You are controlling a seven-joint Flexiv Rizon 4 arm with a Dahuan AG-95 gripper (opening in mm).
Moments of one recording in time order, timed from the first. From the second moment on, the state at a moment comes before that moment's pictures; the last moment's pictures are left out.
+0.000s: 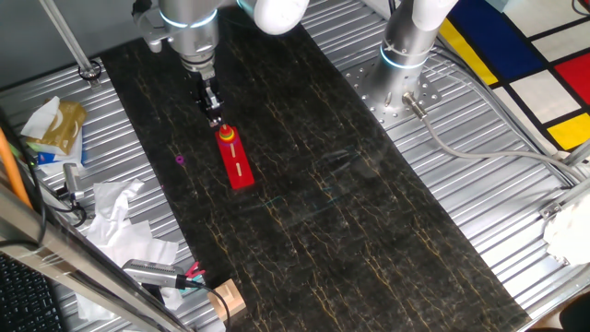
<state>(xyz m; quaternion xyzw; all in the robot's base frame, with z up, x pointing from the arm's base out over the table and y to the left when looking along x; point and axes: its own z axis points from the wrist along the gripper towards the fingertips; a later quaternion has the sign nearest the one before) 0.526 -0.065 0.123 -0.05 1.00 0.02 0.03</state>
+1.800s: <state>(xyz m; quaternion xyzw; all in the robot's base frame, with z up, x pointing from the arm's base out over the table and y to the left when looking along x) 0.526 -0.066 0.084 -0.06 1.00 0.01 0.03</state>
